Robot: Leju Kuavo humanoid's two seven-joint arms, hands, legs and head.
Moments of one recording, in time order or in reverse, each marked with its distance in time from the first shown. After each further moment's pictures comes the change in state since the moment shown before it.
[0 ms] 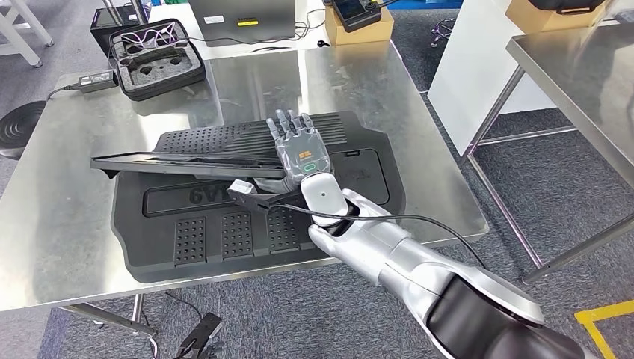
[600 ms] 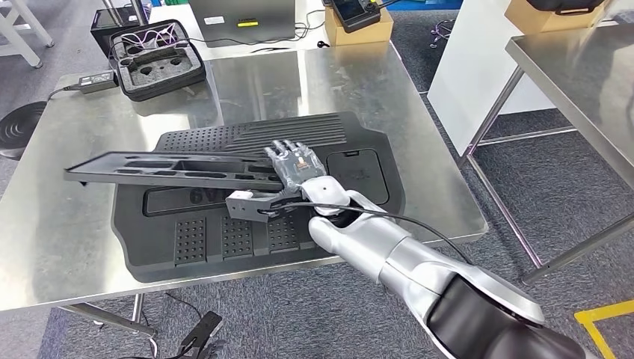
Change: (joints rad) left arm -0.005 0.000 0.000 0.000 -0.006 -0.013 -0.003; right arm -0.001 0.001 -0.022 -0.008 -0.346 0.234 -0.141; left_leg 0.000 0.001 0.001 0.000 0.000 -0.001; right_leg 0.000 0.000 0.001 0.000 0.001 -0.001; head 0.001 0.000
